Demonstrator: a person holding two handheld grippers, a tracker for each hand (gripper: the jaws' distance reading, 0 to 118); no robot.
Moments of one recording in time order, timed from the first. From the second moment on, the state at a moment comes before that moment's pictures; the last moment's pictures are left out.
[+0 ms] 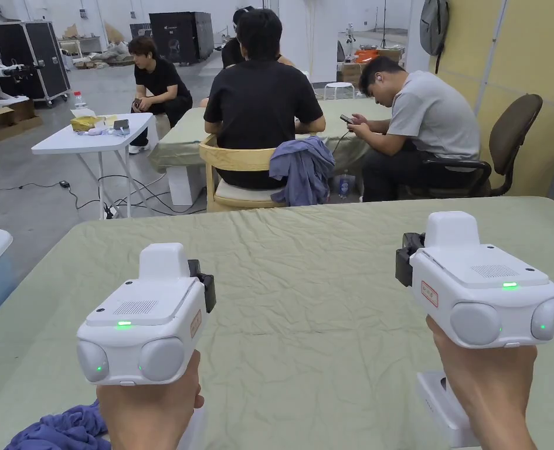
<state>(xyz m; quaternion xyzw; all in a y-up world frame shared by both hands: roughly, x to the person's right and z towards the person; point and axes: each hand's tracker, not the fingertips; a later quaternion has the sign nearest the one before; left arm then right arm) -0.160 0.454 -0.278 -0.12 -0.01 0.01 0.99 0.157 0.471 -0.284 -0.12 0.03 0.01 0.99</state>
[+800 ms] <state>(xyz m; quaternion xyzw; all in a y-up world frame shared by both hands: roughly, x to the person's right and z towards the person) -0.171 0.445 -0.276 -0.13 -0.01 0.01 0.99 0.154 0.465 -0.287 -0.12 0.03 0.03 0.99</state>
